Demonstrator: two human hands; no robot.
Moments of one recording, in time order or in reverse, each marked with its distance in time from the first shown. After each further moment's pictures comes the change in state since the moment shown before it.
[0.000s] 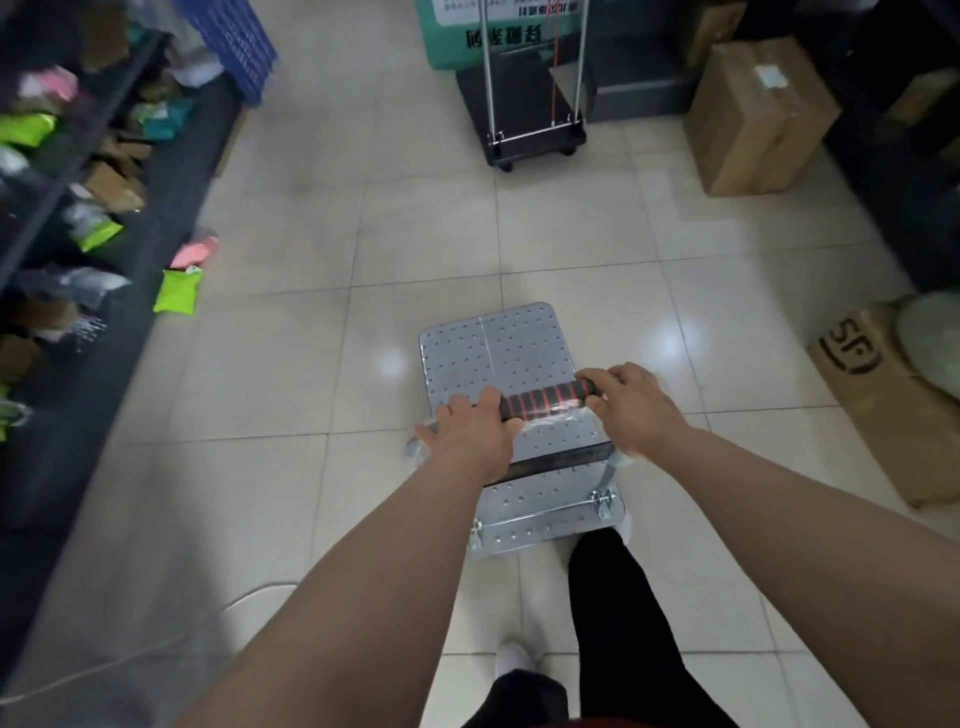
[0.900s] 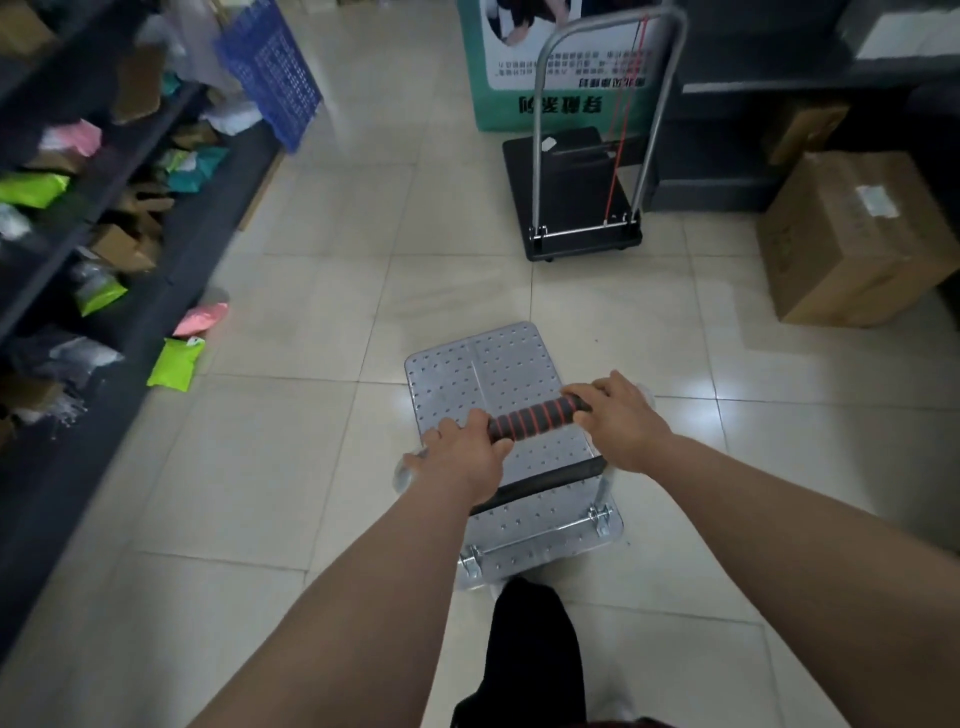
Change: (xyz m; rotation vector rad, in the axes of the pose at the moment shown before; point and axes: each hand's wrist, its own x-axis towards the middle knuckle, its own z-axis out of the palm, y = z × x) left_hand 0.360 0.041 -0.204 -0.089 0.004 -0.129; right_hand 0.426 -0.044 -0.148 -0.006 -0.070 -0.178
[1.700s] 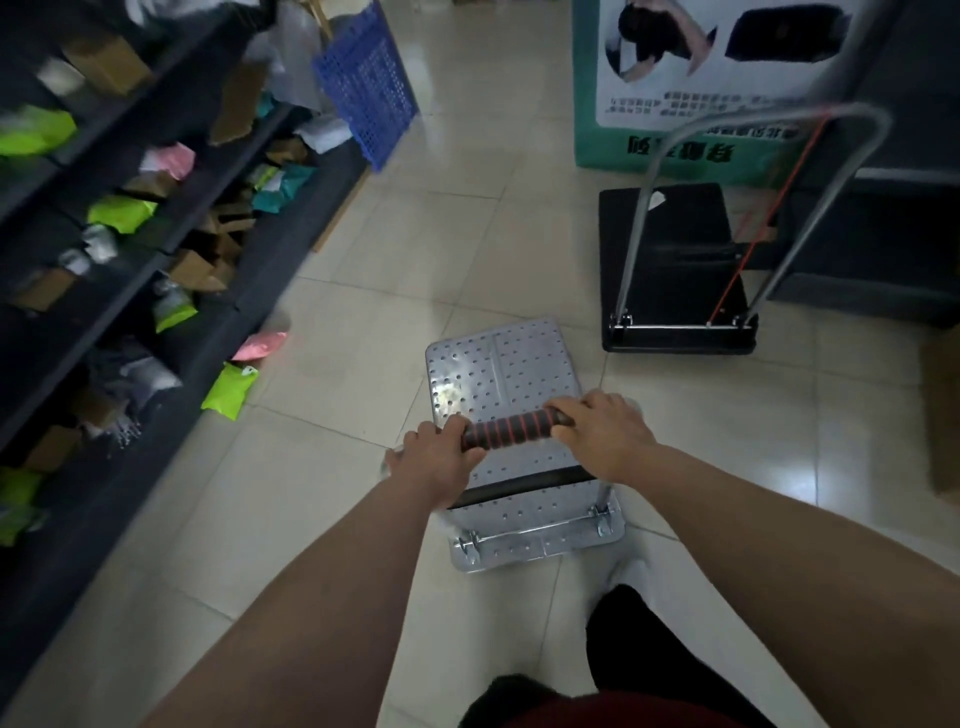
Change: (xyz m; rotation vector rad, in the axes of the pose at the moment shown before) left_hand 0.298 0.008 -0.172 -0.026 0.096 -0.170; right_hand 0.366 -0.037 -0.114 -0.208 -0.152 -0.242
